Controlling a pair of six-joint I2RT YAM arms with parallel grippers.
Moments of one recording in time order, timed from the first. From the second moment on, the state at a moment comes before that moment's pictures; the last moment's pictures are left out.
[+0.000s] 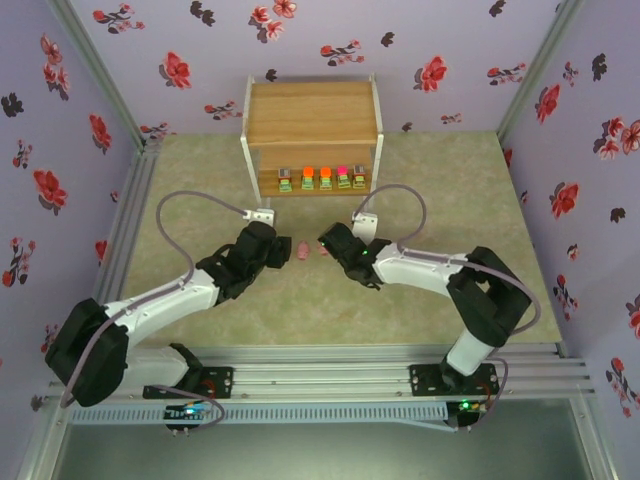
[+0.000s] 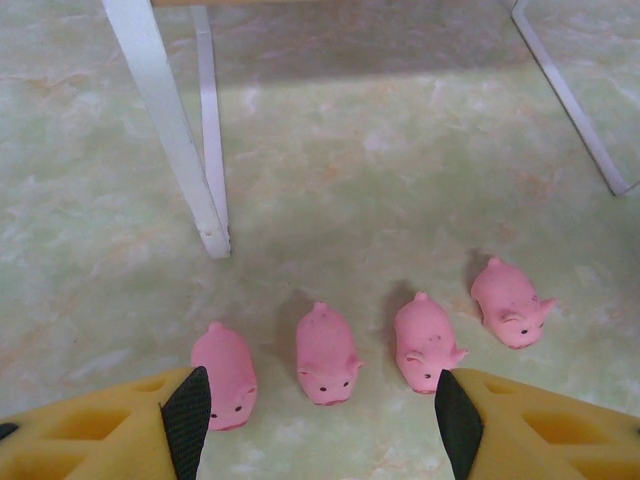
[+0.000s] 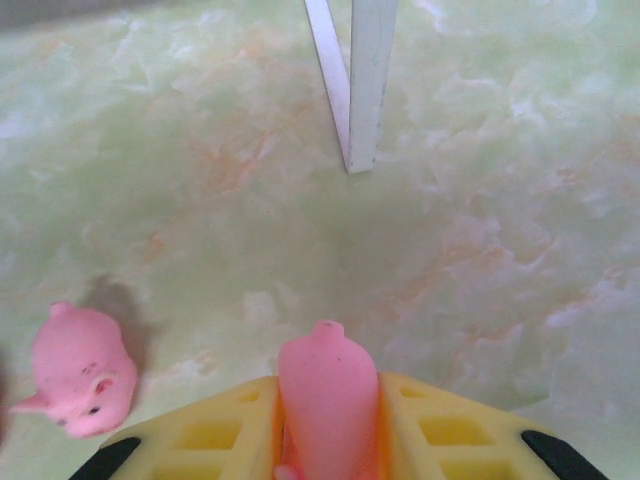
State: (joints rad) left arm -0.76 1.26 0.70 -0.11 -0.38 -0.41; right arm 0.87 1.63 0.95 -0.38 0.61 0.89
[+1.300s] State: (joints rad) left arm -0.76 1.32 0.70 -0.10 -0.34 -0.41; right arm 0.90 1.40 1.65 -0.74 0.68 0.47
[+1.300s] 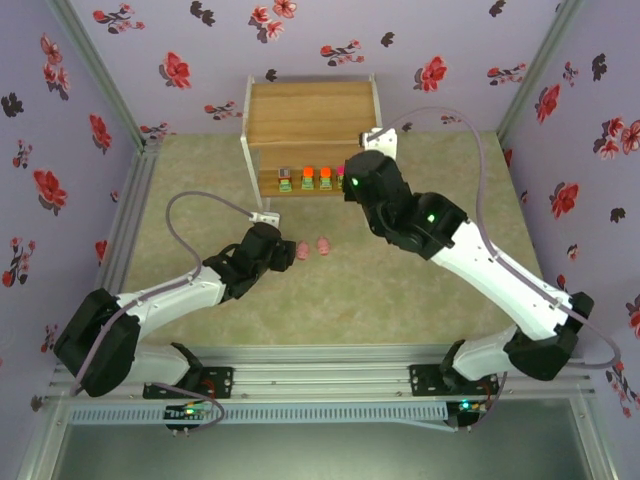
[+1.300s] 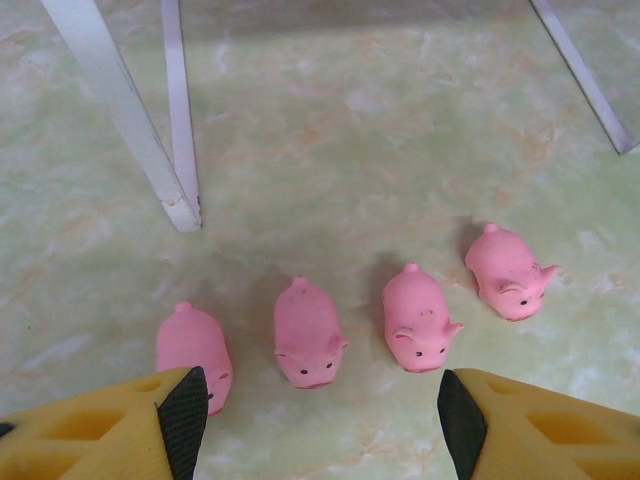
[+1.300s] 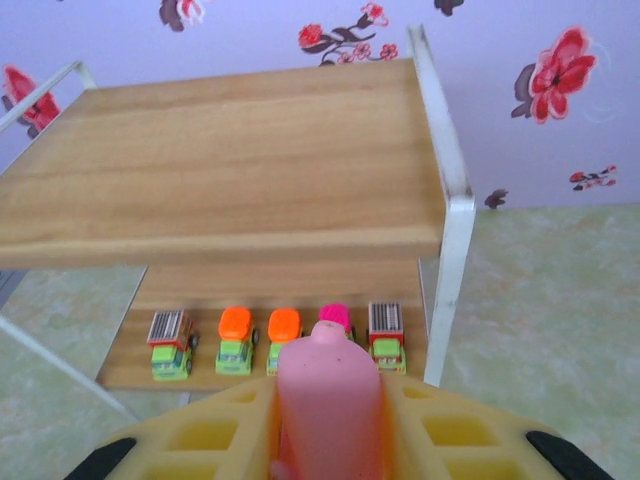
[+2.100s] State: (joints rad) left arm -0.76 1.32 0.70 -0.10 -0.33 -0.41; right arm 0.63 1.82 2.15 -0.90 0.44 0.38
